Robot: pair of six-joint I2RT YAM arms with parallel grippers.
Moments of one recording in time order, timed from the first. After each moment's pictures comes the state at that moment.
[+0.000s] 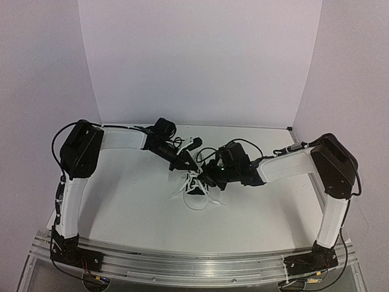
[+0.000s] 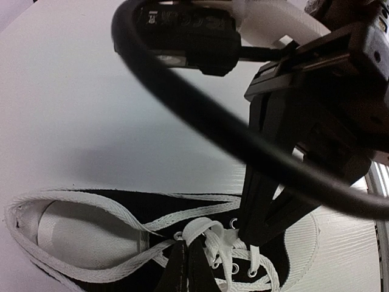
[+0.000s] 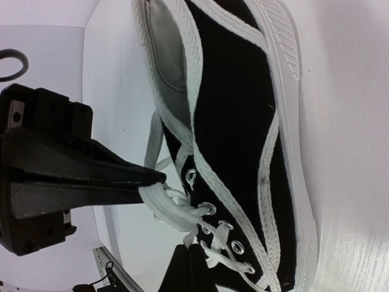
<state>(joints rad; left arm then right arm) -0.62 2.22 1.65 -0.34 0.87 0.59 0.79 1.92 1.09 0.17 -0.20 1.17</state>
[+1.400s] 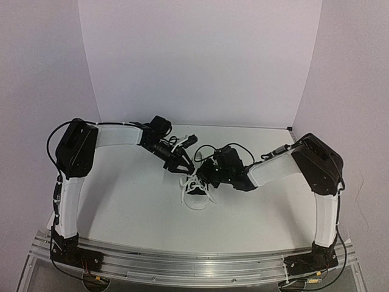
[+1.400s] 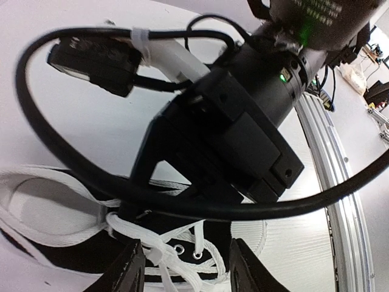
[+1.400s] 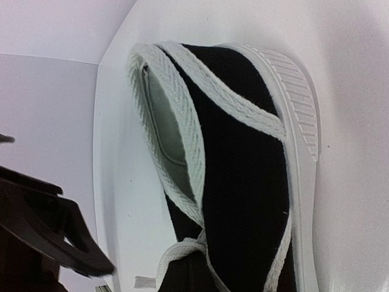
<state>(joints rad) -0.59 2.18 1.66 -0.50 0.99 0.59 0.79 2.06 1.12 0.41 -0.06 1.19</state>
